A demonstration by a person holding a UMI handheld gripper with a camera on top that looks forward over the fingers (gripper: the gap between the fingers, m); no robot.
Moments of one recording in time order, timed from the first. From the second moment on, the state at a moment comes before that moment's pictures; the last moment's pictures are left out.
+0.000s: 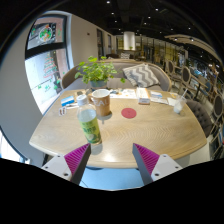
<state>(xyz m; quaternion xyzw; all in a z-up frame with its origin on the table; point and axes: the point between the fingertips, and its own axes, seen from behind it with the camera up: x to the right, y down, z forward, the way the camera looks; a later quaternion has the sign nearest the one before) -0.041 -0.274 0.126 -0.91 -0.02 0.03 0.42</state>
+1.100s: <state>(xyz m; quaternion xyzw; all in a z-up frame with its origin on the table) -0.206 -0.106 0.168 -0.83 0.02 0.13 0.53</state>
